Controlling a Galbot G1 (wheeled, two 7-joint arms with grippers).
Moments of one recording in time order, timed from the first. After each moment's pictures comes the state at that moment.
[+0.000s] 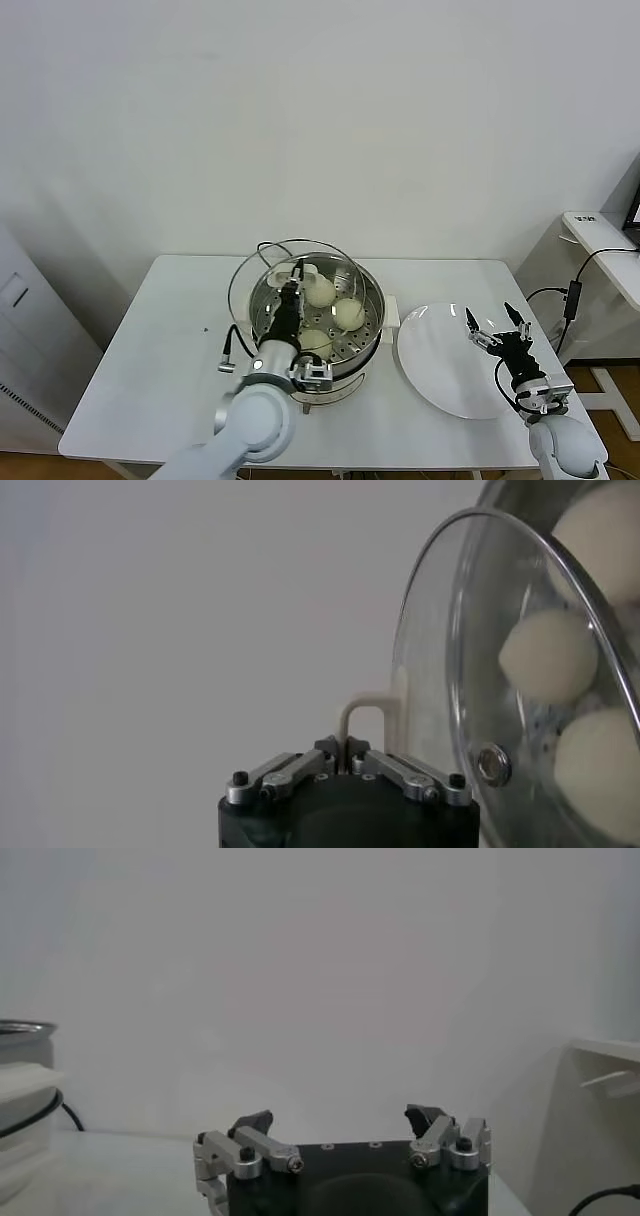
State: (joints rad) left arm 0.85 -1.17 0.28 -1.98 1.34 0.72 0.27; right arm -1.24 1.18 0.74 1.53 0.36 0.17 -0.27
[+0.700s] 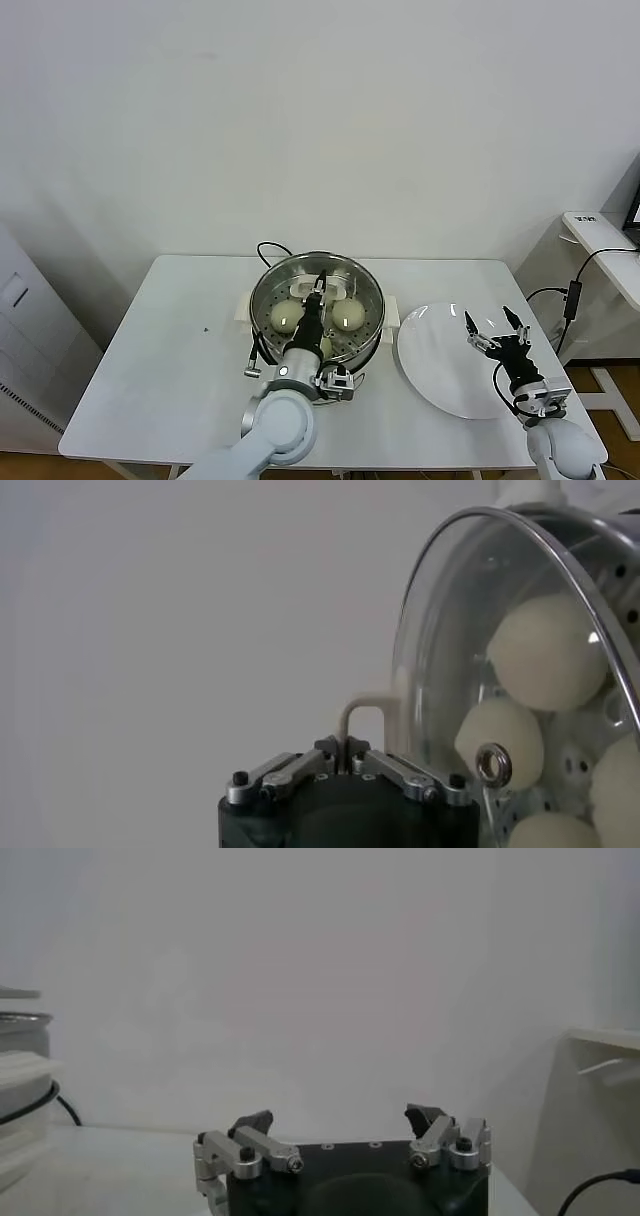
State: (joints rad) left arm 0.84 -1.23 0.32 -1.88 1.35 0.69 0.23; right arm -1.25 1.20 0.75 1.52 0.35 0.18 -0.28
